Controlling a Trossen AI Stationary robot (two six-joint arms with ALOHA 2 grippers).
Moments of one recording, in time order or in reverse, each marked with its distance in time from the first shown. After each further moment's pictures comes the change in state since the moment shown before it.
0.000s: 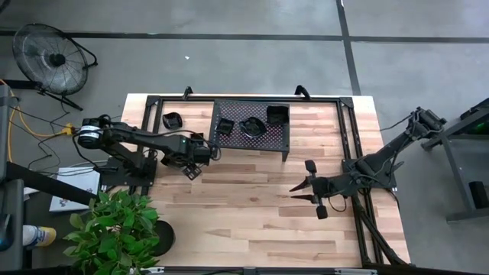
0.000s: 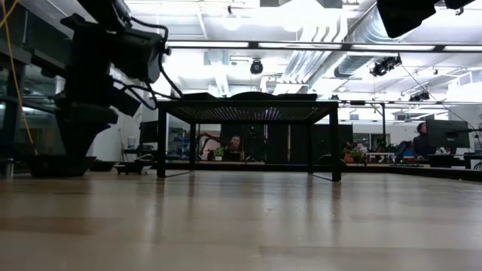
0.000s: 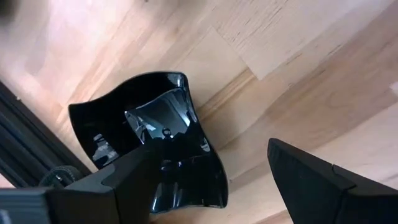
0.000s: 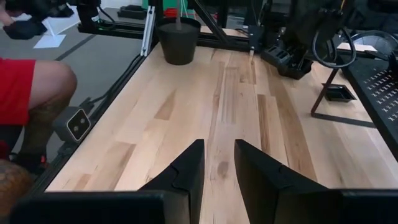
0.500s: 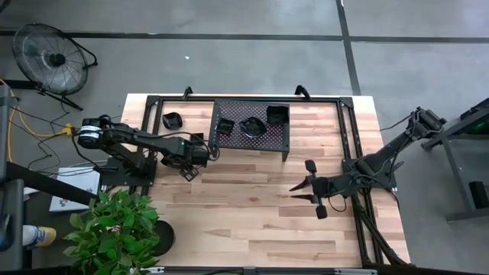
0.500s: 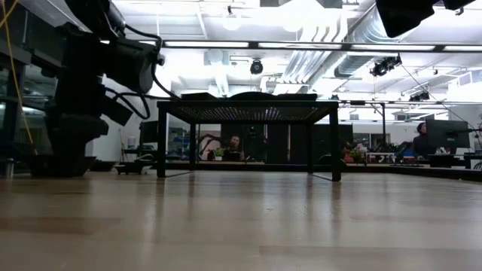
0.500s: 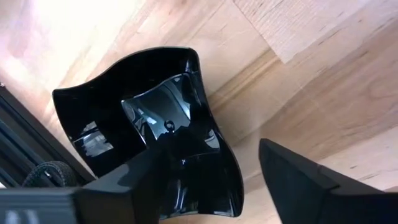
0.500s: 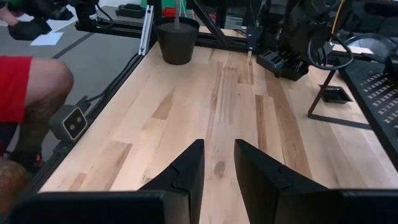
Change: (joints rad) left arm 0.000 0.000 -0.076 0.051 0.011 -0.019; right arm 0.000 0.000 0.000 0.002 0.006 -0.014
